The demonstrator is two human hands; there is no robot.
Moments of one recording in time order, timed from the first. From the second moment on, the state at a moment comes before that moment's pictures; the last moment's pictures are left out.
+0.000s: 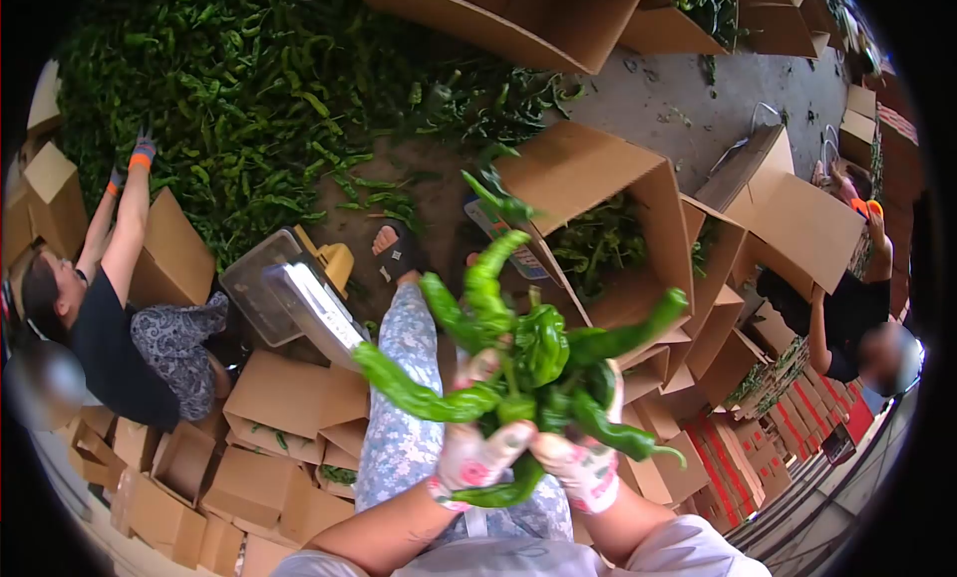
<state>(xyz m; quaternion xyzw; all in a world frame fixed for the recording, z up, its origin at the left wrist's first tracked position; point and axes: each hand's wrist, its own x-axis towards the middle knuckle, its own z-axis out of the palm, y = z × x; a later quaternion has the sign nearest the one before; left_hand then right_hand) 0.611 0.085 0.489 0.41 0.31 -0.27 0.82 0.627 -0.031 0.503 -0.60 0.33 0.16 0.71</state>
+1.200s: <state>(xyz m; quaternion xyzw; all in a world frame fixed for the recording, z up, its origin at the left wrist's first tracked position) 0.698 0.275 0.353 0.91 0.17 -0.25 0.29 0.753 -0.028 0.433 -0.81 -0.02 0.25 0.53</state>
